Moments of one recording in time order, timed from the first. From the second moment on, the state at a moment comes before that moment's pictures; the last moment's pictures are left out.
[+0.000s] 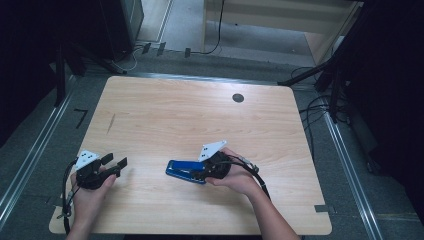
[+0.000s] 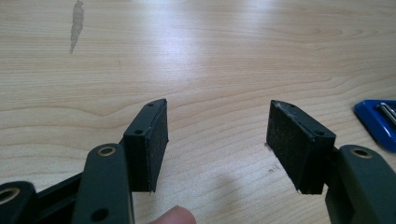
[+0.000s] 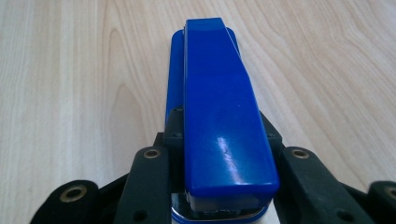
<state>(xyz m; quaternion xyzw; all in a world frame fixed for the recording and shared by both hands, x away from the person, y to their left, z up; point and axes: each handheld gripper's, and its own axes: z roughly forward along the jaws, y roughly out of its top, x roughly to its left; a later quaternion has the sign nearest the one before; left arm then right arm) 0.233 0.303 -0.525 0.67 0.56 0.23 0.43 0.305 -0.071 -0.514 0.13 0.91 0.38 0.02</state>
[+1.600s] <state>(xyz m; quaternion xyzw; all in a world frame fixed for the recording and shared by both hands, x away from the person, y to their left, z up) 0.217 0.218 -0.507 0.72 0.49 0.21 0.45 0.234 -0.160 -0.512 0.30 0.81 0.50 0.10</state>
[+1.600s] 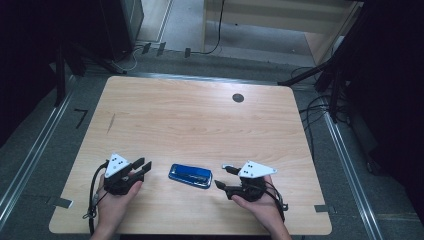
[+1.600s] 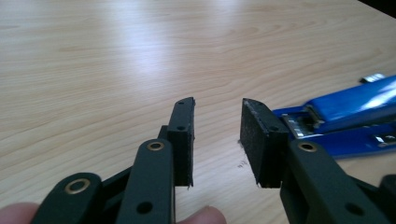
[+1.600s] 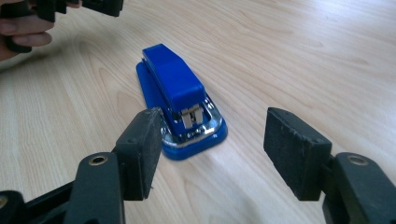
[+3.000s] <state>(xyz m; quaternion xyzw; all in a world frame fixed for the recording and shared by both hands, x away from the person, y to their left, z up) 0.204 0.118 -0.531 0.81 0.37 0.16 0.43 0.218 -0.152 -0.539 0.39 0.78 0.49 0.07</state>
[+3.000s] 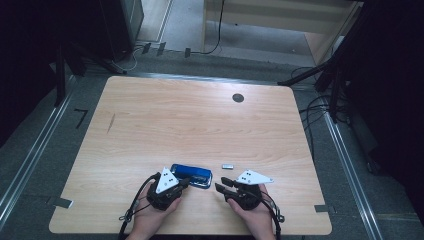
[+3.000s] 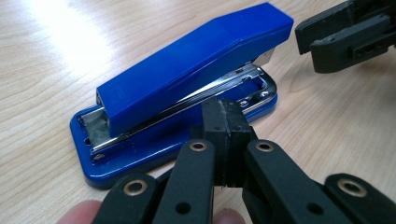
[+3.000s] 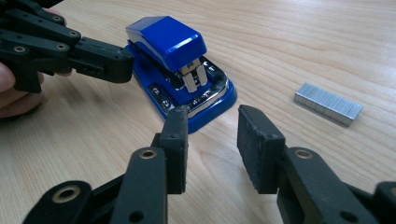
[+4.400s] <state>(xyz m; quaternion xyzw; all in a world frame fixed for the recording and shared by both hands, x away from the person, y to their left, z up) 0.215 0.113 -0.532 0.82 0.37 0.16 0.41 0.224 -0.121 -0.544 0.37 0.80 0.46 0.11</state>
